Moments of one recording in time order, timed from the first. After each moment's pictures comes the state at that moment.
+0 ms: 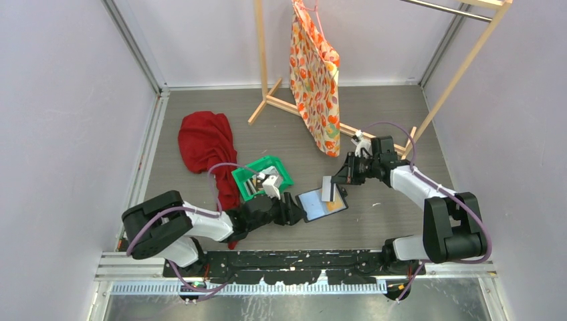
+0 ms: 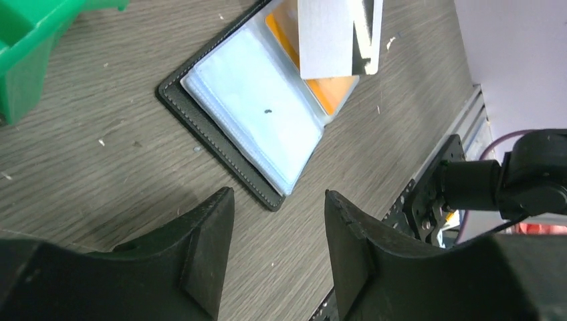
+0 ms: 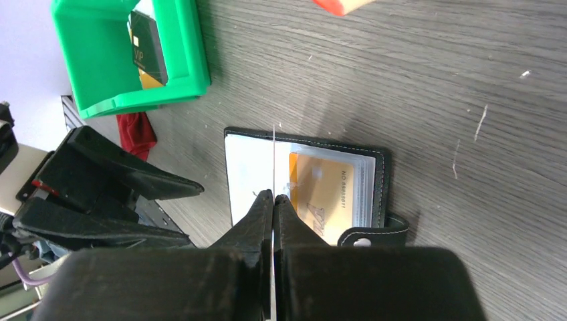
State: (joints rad) left arm -1.07 1.46 0.31 0.77 -0.09 -0.85; right arm 0.15 1.36 0.67 -0.22 -0.70 0.31
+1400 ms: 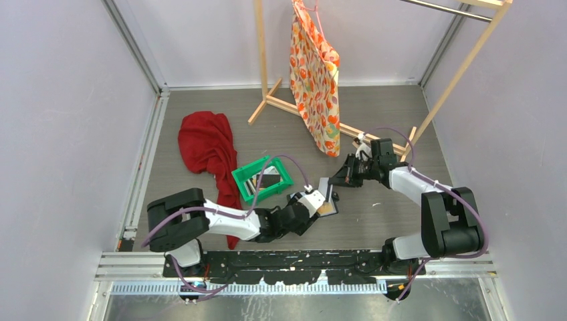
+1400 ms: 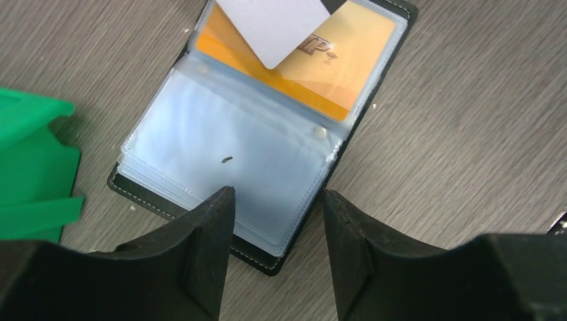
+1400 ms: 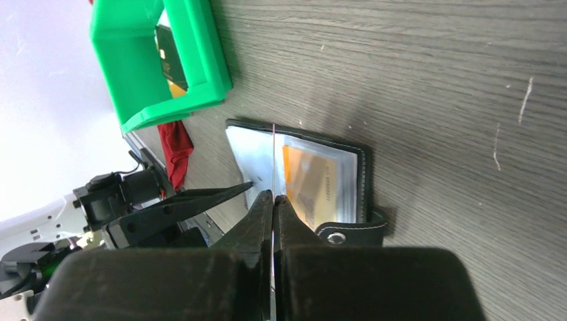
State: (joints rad) left arm -1.28 1.64 0.69 0.25 -0.39 -0.21; right arm 0.12 1.40 0.64 -0.15 -0.77 0.48
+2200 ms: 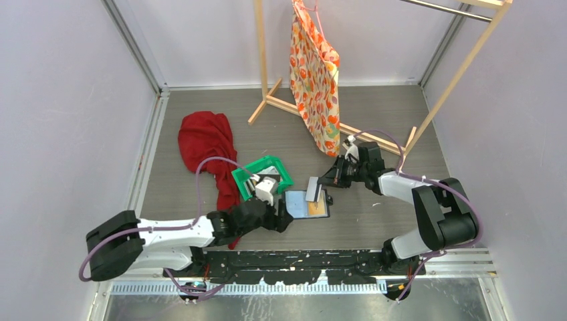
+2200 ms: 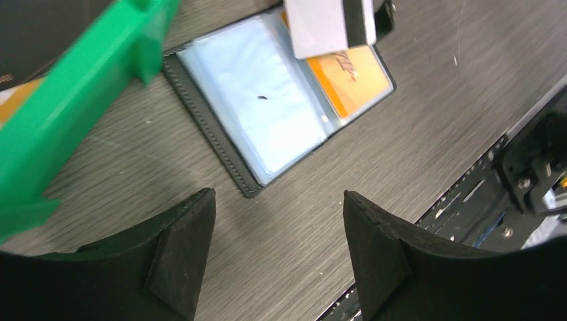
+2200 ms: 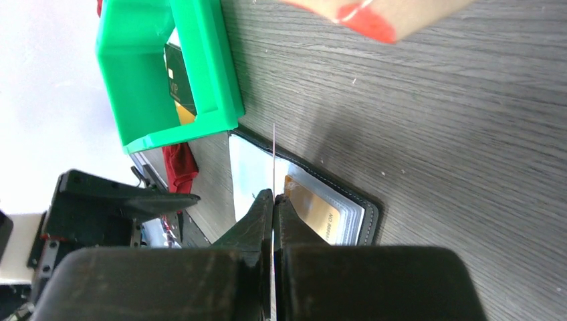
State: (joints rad) left arm -1.16 1.15 0.37 0.23 -0.26 -0.60; right arm 0.26 1.47 0.57 0.15 -0.67 0.65
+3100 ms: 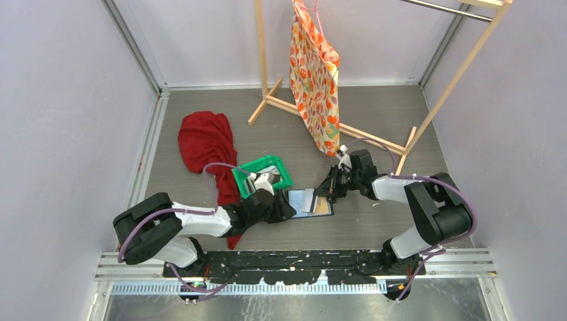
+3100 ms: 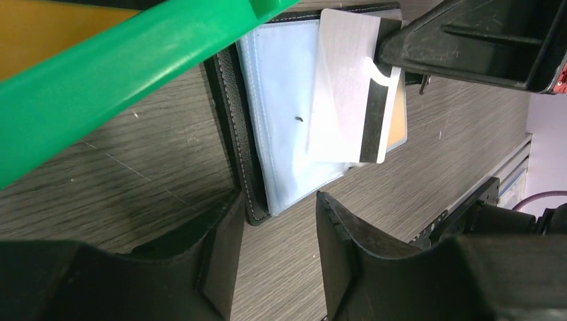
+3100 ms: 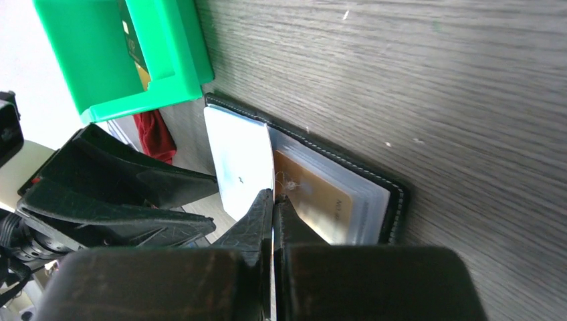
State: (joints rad) left arm -1.02 1.39 0.39 0.38 -0.15 -1.02; right arm 0.34 1.52 0.51 0.18 -0.65 0.68
